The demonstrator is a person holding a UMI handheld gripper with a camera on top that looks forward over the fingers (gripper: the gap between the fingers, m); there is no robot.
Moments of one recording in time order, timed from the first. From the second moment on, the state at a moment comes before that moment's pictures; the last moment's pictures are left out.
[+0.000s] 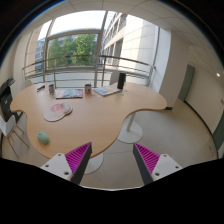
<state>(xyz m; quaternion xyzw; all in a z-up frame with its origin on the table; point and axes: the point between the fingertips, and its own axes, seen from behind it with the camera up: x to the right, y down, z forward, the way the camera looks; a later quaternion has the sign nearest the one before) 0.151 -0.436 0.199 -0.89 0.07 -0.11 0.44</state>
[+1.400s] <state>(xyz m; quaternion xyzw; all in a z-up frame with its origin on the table) -0.170 -0.235 -0.015 -0.92 -0.04 -0.04 0.39</state>
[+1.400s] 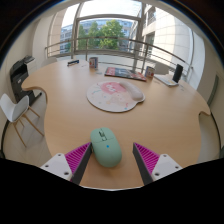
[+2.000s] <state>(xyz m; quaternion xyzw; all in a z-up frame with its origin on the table) -0.168 -0.199 0.001 -0.92 -0.02 -0.02 0.40</state>
